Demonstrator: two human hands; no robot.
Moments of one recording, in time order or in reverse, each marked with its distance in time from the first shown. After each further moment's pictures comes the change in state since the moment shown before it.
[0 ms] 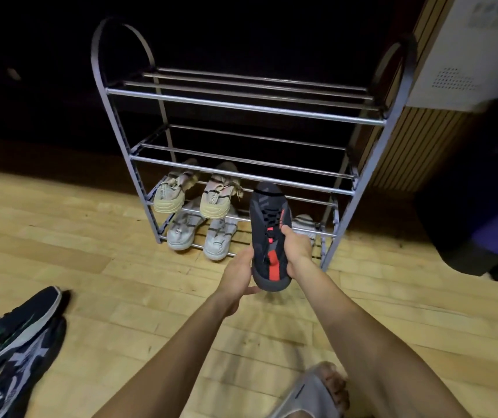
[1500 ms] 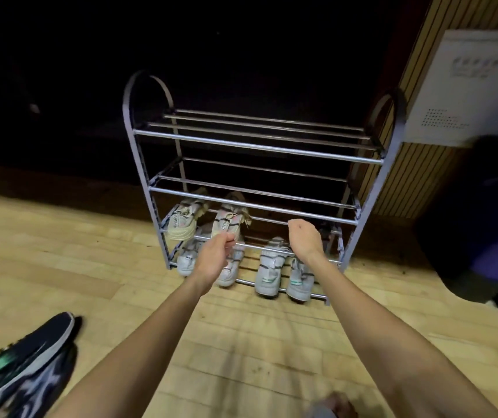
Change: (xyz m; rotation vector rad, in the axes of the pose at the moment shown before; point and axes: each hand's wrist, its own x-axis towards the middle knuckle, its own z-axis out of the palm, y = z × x) left_hand 0.026 0.068 -0.075 0.063 0.173 0.201; right_hand -0.013 -0.076 0.002 -0.578 -0.063 -0.507
